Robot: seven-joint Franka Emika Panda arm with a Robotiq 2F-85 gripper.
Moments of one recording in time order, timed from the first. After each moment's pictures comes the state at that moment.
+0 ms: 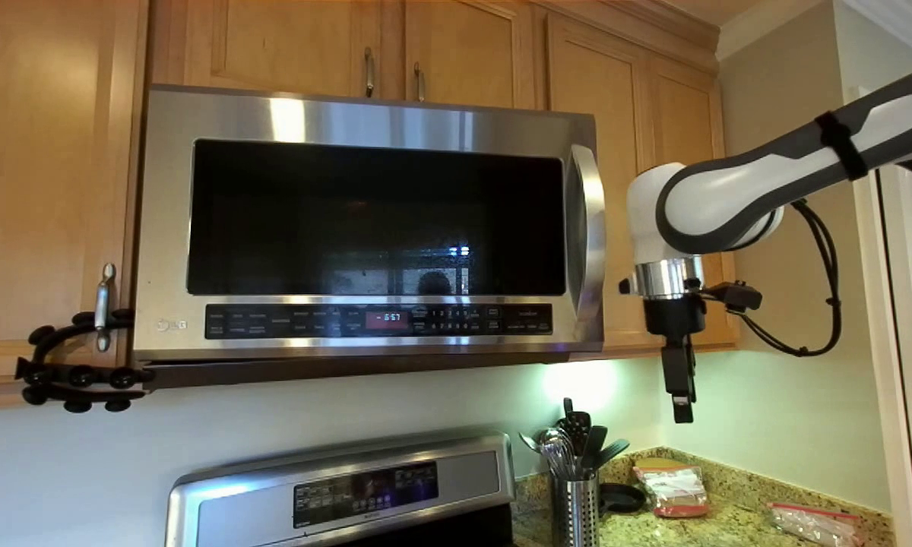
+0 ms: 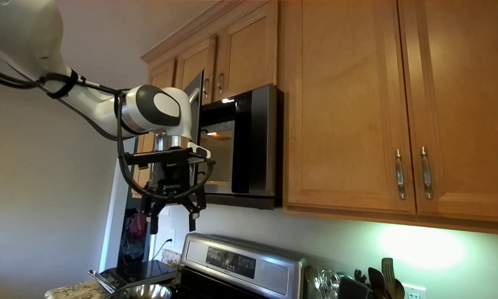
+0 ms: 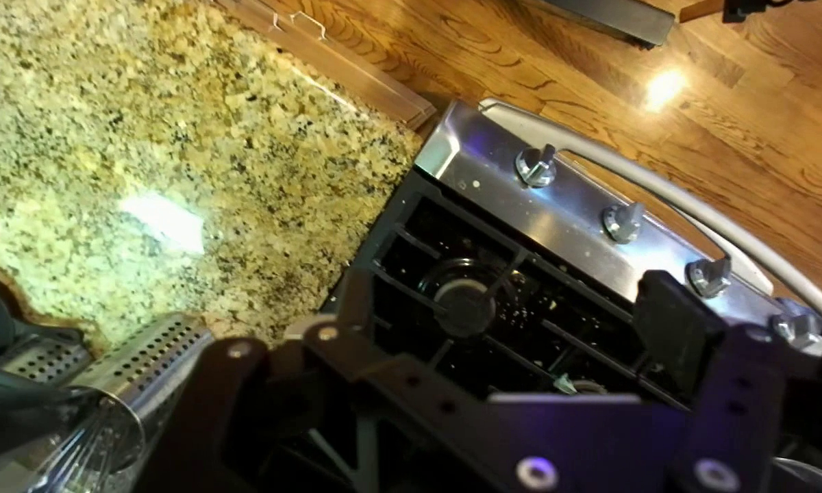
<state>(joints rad) 0.01 -0.53 -0.04 -2.36 -0.15 1.85 -0.31</state>
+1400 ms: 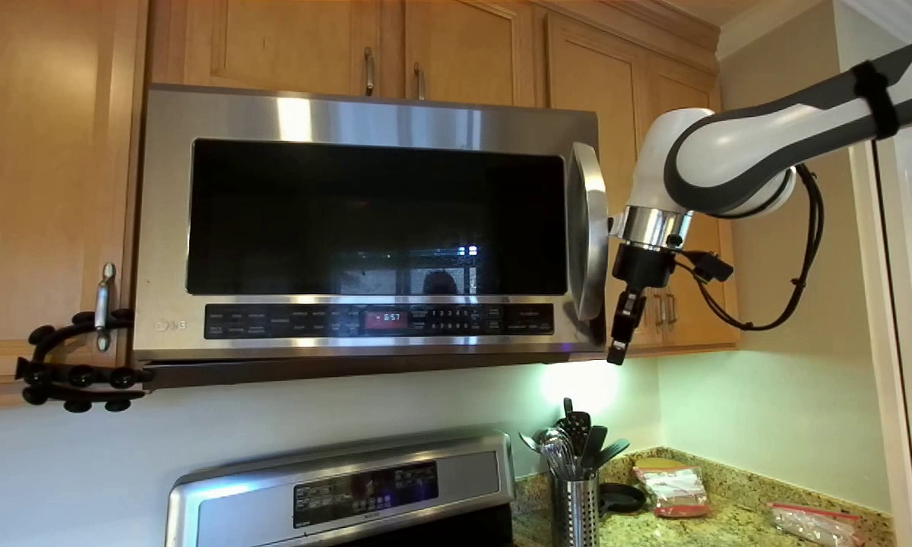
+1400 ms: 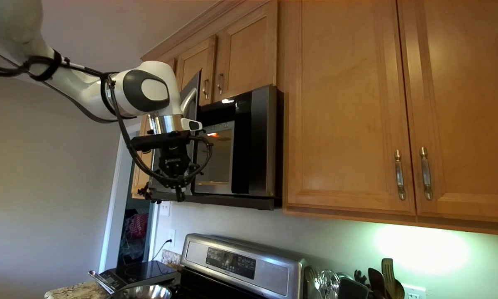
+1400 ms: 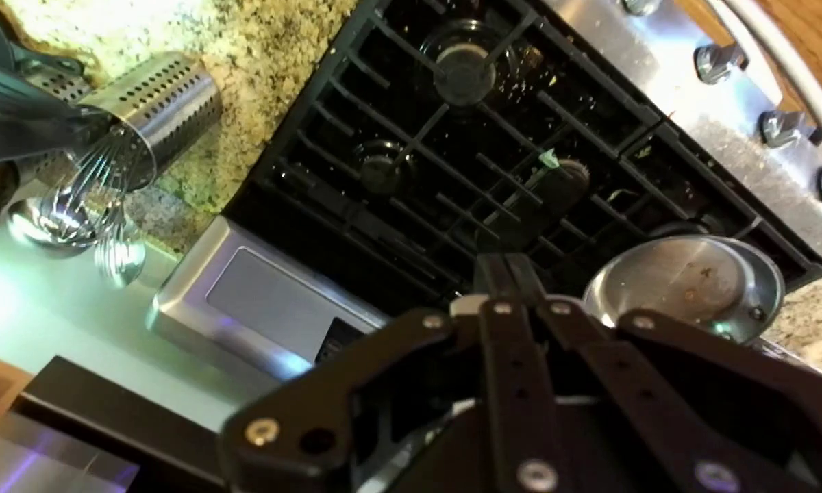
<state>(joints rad) 0.08 -0.59 -0.04 -2.33 -0.06 2.13 -0.38</state>
